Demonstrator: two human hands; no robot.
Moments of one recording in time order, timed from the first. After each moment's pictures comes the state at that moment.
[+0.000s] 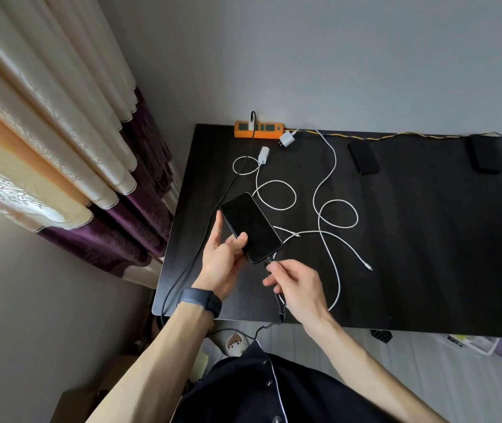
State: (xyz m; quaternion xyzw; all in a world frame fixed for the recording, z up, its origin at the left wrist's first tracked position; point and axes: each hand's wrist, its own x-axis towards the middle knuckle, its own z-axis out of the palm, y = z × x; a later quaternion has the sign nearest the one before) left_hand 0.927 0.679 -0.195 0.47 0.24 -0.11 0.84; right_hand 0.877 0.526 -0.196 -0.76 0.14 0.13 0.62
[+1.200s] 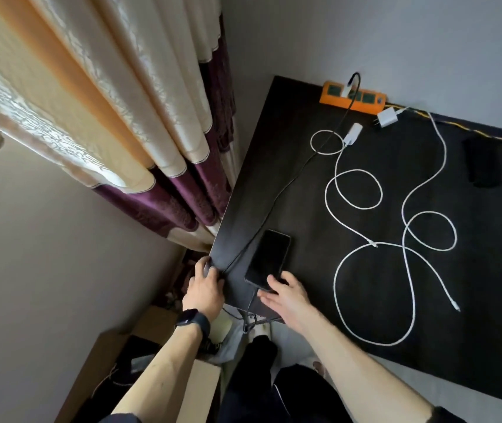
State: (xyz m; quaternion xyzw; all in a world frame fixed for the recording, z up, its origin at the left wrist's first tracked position) left_hand 0.873 0.843 -0.375 0.92 0.24 -0.21 0.22; right_hand 0.930 0.655 -0.350 -0.51 0.37 0.39 0.67
